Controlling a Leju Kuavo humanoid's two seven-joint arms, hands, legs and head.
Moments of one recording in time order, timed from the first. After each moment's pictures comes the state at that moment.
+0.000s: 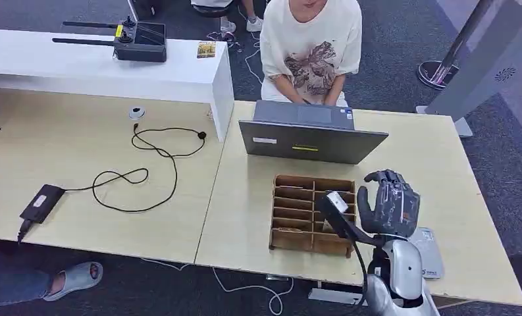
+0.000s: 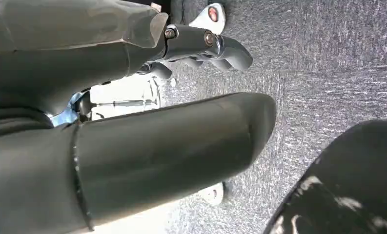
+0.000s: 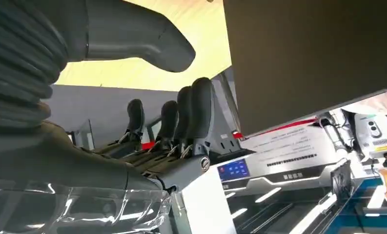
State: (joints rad) left arm -0.02 -0.13 -0.03 -0.19 -1.51 -0.36 0.19; right arm -0.15 -0.09 0.31 -1.21 1.26 -0.34 0.13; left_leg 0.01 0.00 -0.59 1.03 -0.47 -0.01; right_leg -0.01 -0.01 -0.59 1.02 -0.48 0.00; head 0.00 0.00
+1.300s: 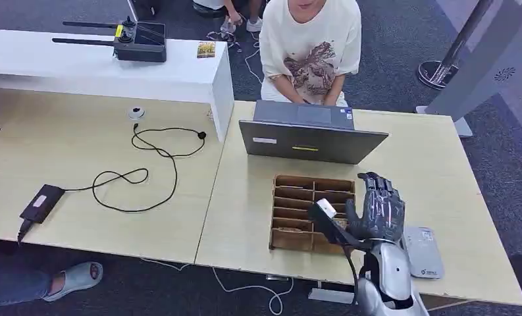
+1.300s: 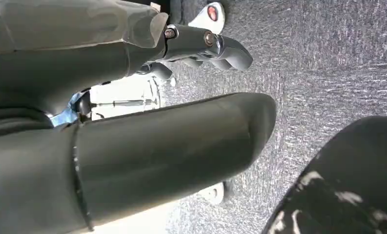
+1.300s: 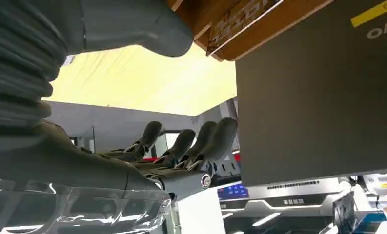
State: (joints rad) left arm -0.02 -0.12 -0.03 -0.19 -1.51 -0.37 0.18; right arm -0.15 -0.07 0.33 -1.12 1.26 -0.30 0.13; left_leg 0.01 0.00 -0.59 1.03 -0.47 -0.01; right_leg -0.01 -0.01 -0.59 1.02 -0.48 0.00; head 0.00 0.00
